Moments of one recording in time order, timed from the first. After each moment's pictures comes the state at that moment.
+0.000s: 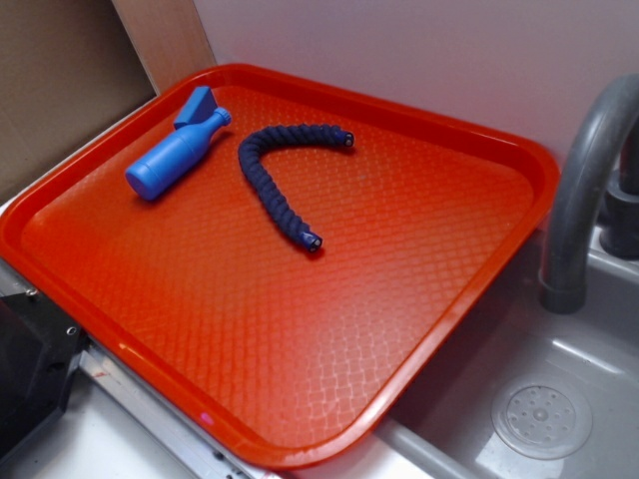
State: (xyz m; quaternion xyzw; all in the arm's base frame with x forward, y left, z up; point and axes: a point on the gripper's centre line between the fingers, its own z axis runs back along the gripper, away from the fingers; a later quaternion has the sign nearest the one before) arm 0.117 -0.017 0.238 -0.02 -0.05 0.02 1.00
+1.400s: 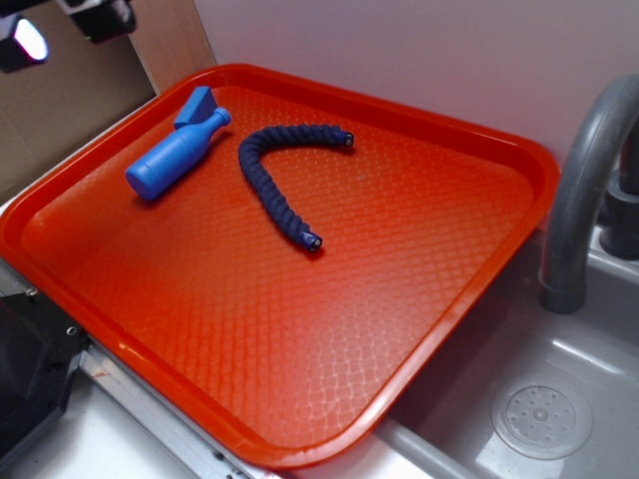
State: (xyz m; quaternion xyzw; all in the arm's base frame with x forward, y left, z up) arm 0.214 0.075 0.146 -0.01 -0.14 0.39 0.91
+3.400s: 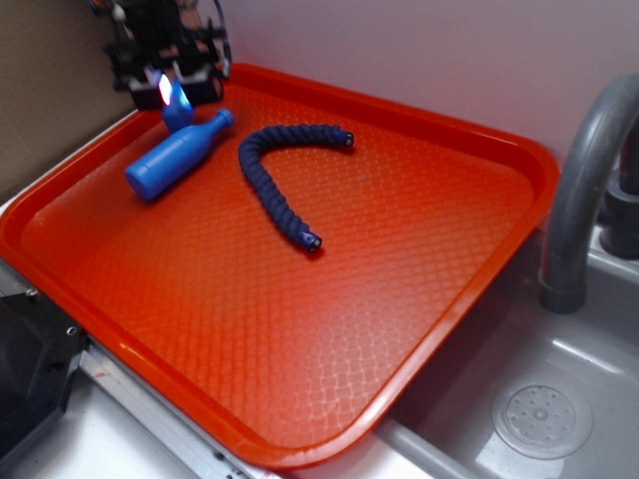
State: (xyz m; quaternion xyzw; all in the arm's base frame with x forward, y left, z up) arm 0.288 0.114 0.075 0.03 -0.04 0.34 0.94
